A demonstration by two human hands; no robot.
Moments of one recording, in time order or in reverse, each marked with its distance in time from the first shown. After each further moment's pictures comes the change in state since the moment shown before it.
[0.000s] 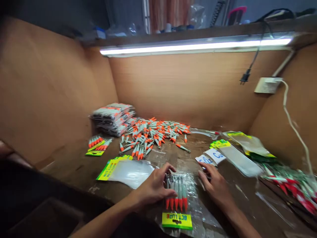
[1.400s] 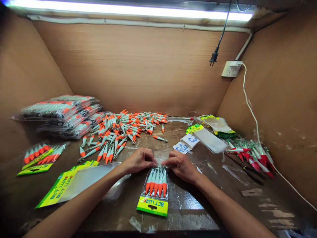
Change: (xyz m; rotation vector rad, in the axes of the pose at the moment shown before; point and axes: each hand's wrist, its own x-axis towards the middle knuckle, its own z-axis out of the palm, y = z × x) left_hand 0.106 -0.050 -0.006 -0.022 -0.229 0.166; right_hand 0.035 -0.012 0.006 0.013 -0.244 -0.359
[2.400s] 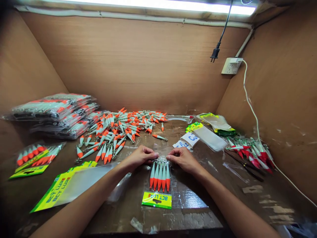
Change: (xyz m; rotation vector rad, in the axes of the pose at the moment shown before) left_hand 0.009 0.017 0.005 -0.676 0.061 -0.391; right_hand 0.012 0.006 -0.008 0.519 0.014 0.569
